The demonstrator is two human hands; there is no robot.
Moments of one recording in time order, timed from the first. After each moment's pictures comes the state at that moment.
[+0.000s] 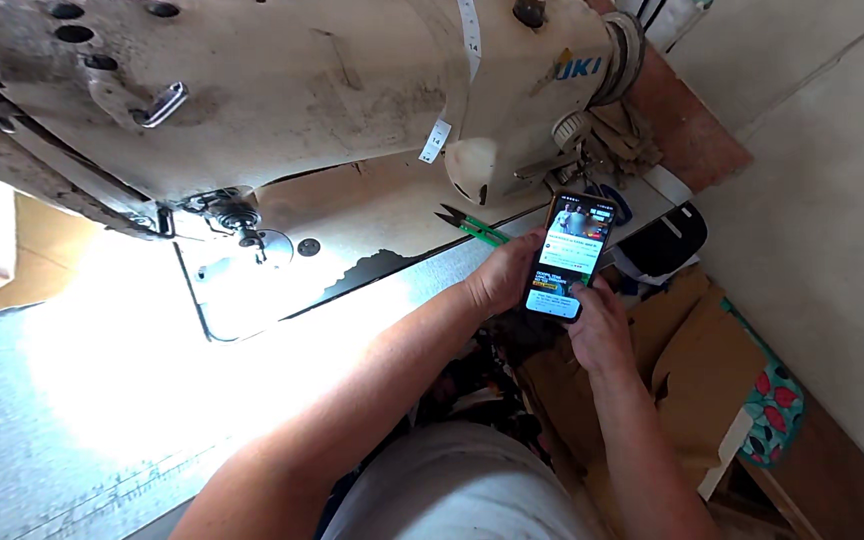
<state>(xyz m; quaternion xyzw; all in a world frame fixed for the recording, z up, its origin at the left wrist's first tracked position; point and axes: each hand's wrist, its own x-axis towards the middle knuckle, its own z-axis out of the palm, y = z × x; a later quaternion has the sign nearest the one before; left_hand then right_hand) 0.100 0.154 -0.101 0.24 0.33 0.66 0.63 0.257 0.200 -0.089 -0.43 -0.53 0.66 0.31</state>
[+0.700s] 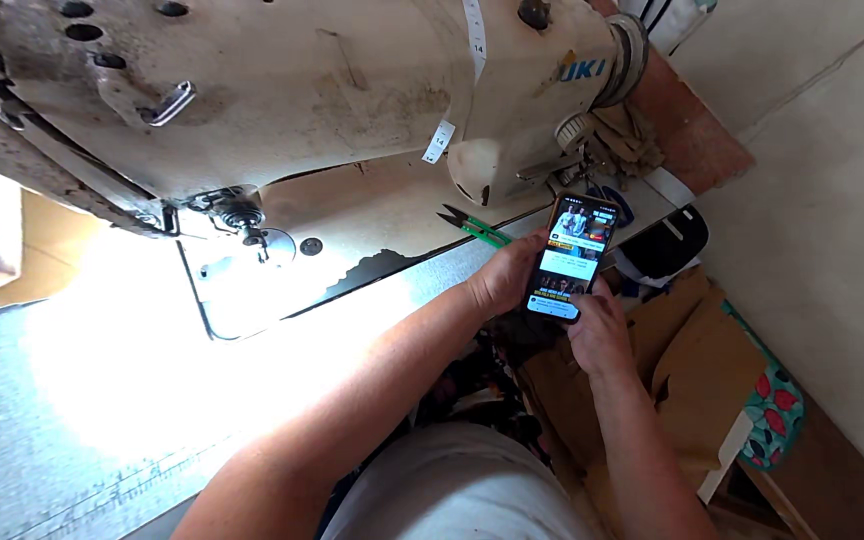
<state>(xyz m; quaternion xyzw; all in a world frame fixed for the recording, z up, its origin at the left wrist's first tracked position) 0.100 0.154 -0.102 0.24 0.33 0.66 0.63 0.258 0.200 -0.092 -0.42 -0.54 0.67 0.30</state>
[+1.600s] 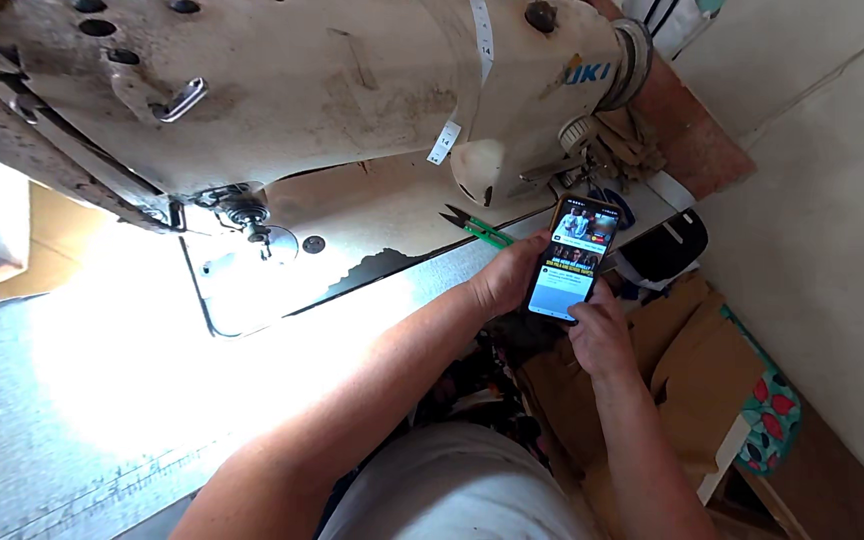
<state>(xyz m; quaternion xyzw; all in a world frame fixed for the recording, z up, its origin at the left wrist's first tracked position) 0.100 0.154 -0.102 0.24 0.34 0.65 0.63 0.261 0.202 -0.093 -0.40 -0.55 0.67 0.29</state>
